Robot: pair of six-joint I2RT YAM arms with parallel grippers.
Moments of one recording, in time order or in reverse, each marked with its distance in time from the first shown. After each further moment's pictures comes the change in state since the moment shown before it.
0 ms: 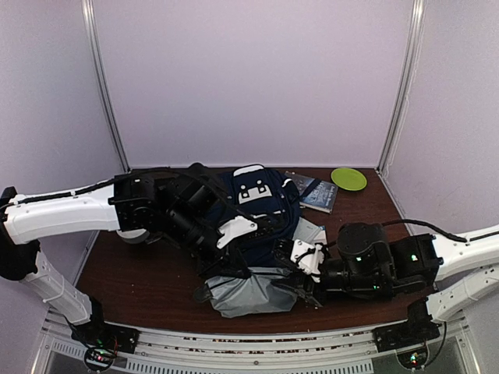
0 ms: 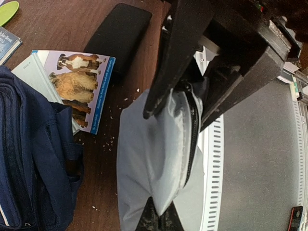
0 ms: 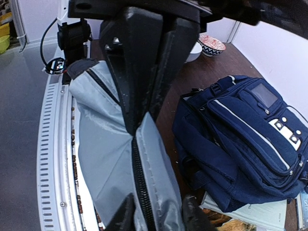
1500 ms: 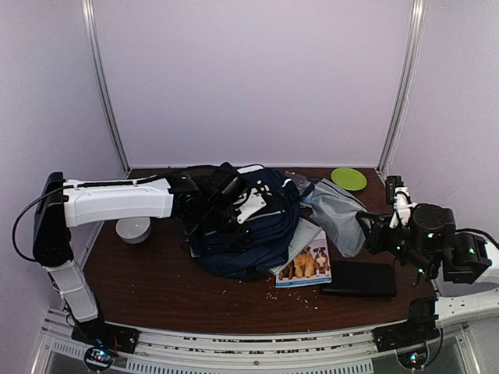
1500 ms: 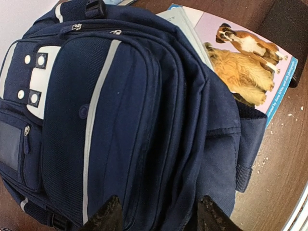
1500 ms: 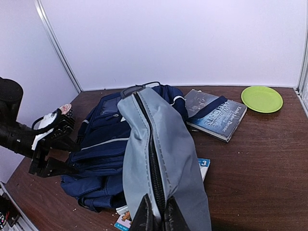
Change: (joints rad) left arm 0.177 0.296 0.080 0.155 -0.463 0.026; right arm -0.224 -0.502 -0.140 -0.215 0.545 0.594
